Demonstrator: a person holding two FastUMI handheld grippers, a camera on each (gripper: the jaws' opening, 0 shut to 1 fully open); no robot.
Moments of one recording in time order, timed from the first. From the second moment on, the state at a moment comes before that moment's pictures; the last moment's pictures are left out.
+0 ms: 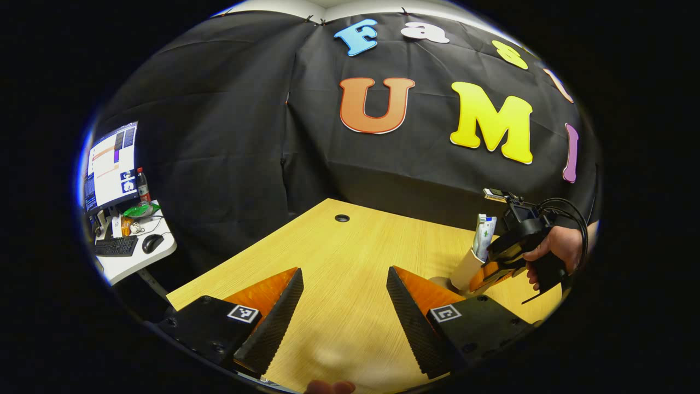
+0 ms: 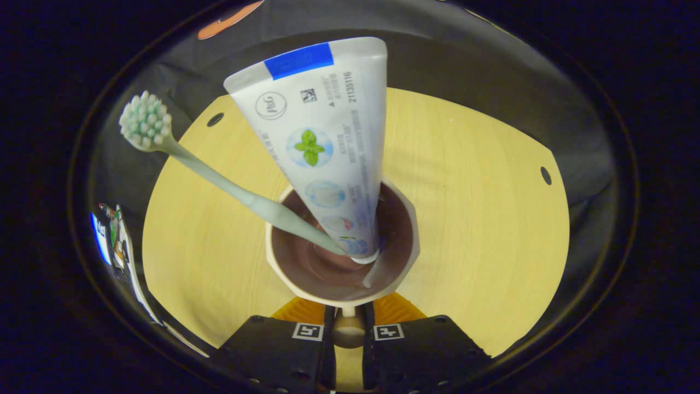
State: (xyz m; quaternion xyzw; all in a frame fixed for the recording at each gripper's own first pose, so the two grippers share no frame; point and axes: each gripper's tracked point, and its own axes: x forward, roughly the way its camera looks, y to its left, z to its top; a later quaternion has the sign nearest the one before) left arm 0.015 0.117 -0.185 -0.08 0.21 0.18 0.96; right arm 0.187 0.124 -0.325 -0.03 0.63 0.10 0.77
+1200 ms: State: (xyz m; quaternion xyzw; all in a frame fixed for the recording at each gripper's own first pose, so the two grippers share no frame) left arm 0.014 0.109 -0.157 -0.06 0.20 0.13 0.97; right arm 0.133 0.127 -0.294 0.04 0.61 0.06 0.79
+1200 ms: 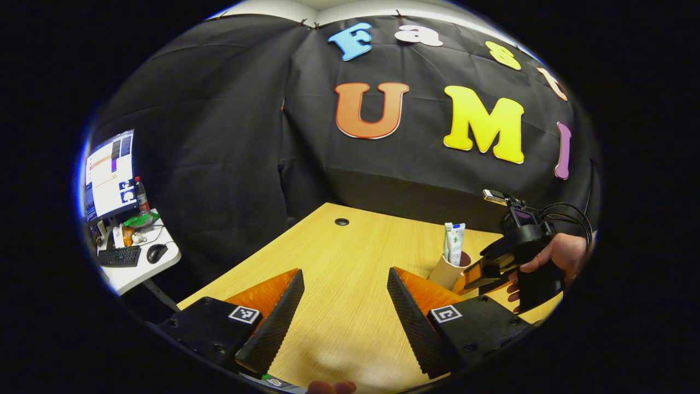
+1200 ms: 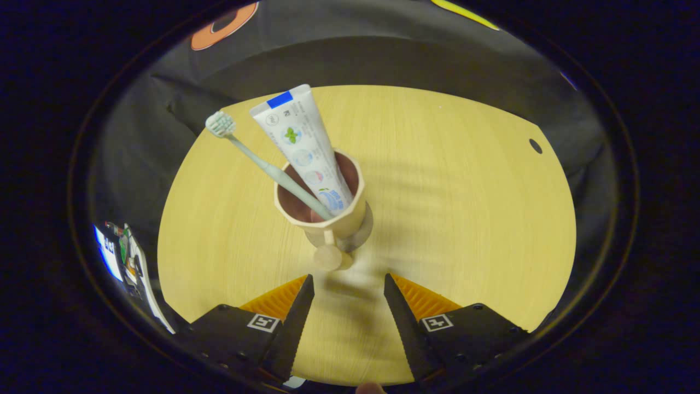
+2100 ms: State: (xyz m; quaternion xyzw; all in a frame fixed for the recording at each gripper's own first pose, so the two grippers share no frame) left arm 0.055 -0.019 0.009 -0.06 0.06 0.00 1.00; right arm 0.105 -0.023 -0.001 0.00 0.17 0.00 0.99
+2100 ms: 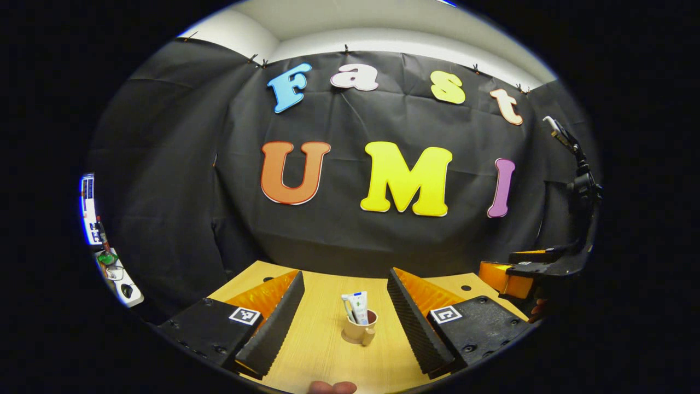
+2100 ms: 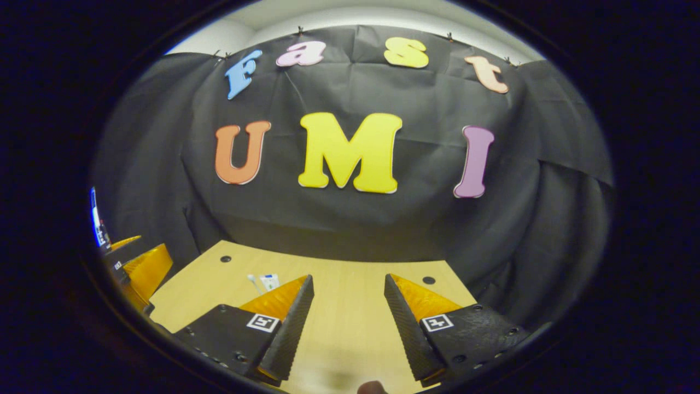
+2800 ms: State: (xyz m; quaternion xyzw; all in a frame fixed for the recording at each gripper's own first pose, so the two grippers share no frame) left arm 0.045 -0.051 0.040 -0.05 0.05 -0.01 1.00; right arm 0.072 -0.042 0.038 0.03 0.09 -0.01 1.00
